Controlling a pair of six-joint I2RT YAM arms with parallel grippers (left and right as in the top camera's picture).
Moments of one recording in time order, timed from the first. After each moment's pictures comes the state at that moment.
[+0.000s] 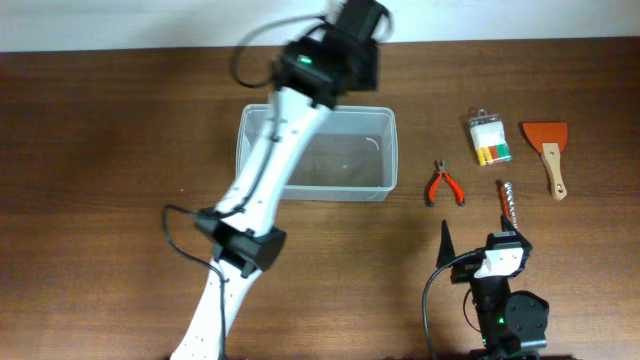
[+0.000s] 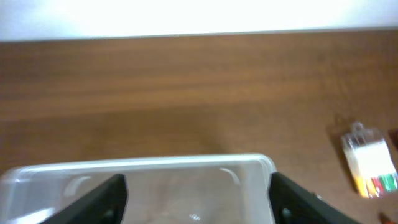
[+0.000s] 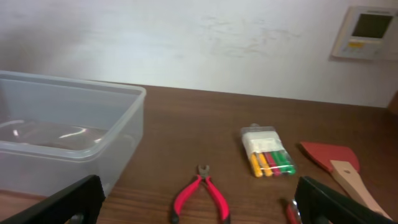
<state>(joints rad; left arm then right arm) -0.55 2.51 3.05 -1.41 -0.20 -0.42 0.06 0.01 0.01 -0.07 0.01 -0.07</state>
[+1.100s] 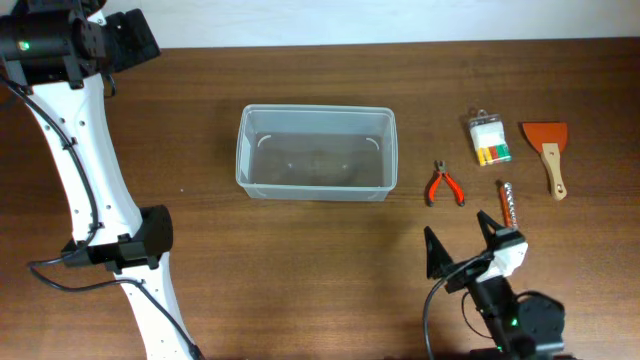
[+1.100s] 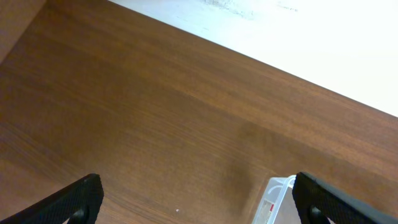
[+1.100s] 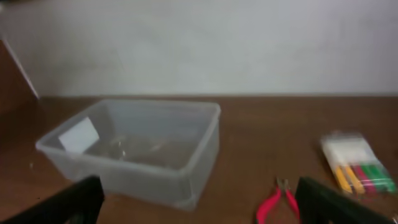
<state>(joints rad) 0.10 2.33 3.12 -1.69 -0.13 -0.28 0.06 0.10 0.21 -0.22 -0.23 0.13</state>
